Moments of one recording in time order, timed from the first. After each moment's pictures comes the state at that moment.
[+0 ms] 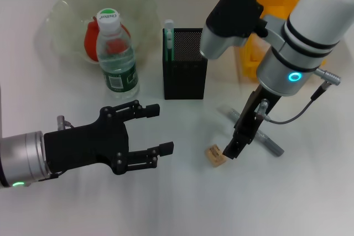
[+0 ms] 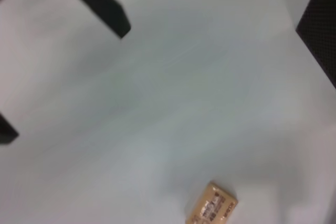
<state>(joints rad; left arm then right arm) -0.38 -2.07 1.00 0.45 1.65 1.63 -0.92 0.93 2.09 -1.57 -0.96 -2.49 -1.58 2.50</state>
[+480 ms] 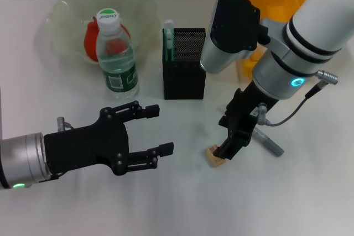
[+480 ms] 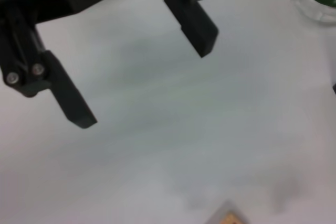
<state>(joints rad) -0.38 -2.07 1.00 0.44 1.64 1.62 -0.91 0.84 2.09 -1.60 -1.12 -2.44 -1.57 2.34</state>
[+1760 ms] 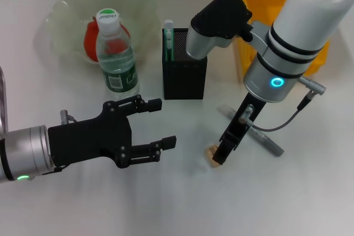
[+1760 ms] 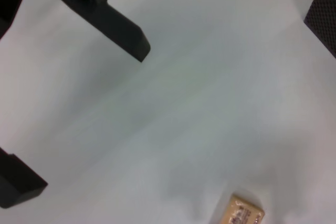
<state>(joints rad) -0.40 -2.07 1.00 0.44 1.64 1.60 -0.91 0.98 2.09 -1.62 -0.86 -2.42 -1.54 2.67</state>
